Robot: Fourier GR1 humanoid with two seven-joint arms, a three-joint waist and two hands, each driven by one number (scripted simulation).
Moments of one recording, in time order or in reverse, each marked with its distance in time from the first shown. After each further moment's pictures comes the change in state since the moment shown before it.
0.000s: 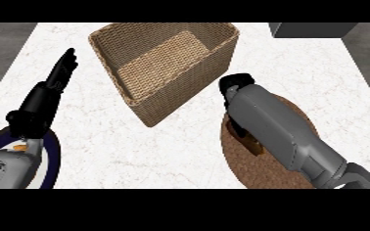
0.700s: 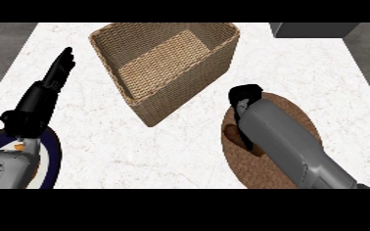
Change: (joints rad) left arm 0.007 -0.038 0.062 -0.010 -0.045 -0.062 0.007; right arm 0.162 -0.030 -0.067 -0.126 0.181 -0.012 -0.042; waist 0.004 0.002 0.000
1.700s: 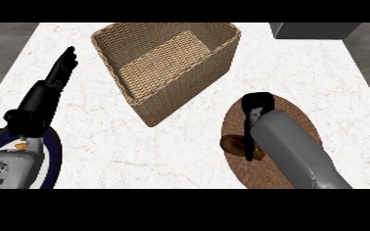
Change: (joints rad) left arm -0.002 -0.071 0.058 -0.013 -0.072 -0.060 0.020; right arm 0.143 -0.004 -0.144 -0.069 0.193 0.022 -0.052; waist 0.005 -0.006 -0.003
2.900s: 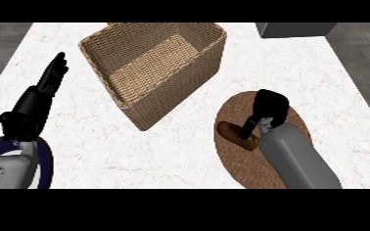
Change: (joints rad) left arm 0.035 -0.026 0.079 0.038 -0.040 -0.031 -0.026; right arm 0.166 0.044 -0.171 -0.181 0.232 -0.401 0.092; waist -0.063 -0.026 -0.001
